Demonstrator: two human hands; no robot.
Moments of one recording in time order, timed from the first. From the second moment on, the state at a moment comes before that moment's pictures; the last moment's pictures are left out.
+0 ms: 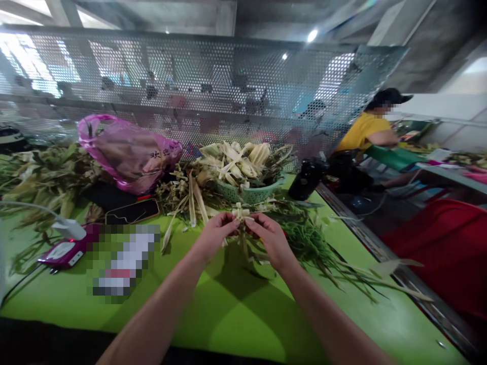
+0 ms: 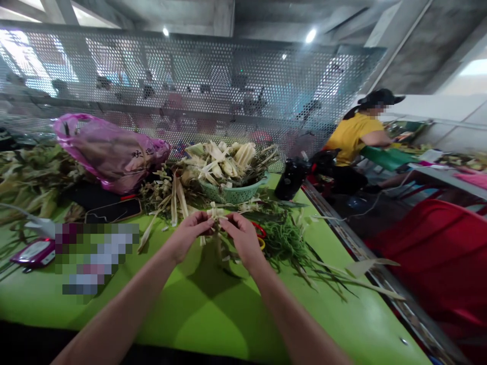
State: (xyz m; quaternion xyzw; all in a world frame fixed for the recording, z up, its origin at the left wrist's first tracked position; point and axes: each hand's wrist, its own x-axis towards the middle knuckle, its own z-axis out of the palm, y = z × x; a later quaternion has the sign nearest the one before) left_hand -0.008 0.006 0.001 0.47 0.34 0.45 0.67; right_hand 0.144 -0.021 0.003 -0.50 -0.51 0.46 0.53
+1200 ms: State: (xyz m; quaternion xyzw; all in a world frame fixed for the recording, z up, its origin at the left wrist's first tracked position) left_hand -0.020 0.021 -0.016 0.37 0.31 0.48 0.73; right_hand 0.140 -0.015 -0.013 -0.51 -0.65 0.34 0.44
